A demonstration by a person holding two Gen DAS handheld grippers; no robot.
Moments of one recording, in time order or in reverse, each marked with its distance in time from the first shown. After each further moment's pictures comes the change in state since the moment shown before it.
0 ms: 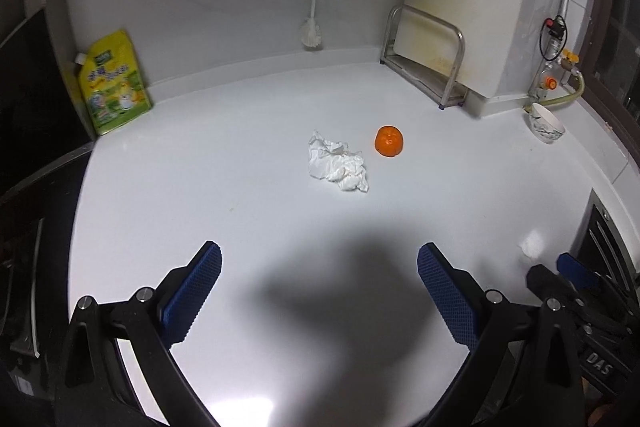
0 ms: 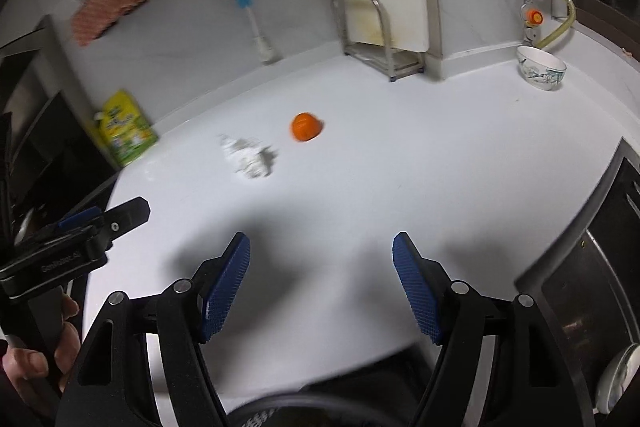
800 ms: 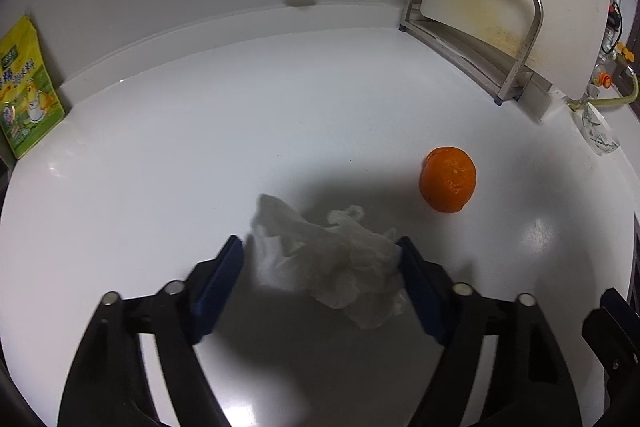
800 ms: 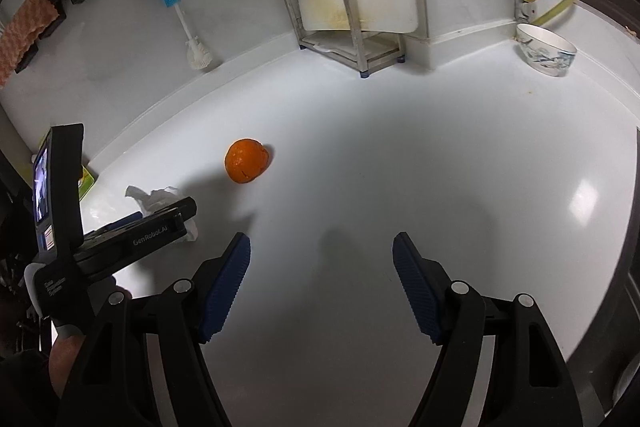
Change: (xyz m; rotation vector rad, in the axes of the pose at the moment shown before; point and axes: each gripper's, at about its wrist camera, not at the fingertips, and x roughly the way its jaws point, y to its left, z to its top) left arm 0.172 -0.004 0.061 0.001 0.094 -0.027; right arm 0.104 -0.021 0.046 0.091 0.020 -0.073
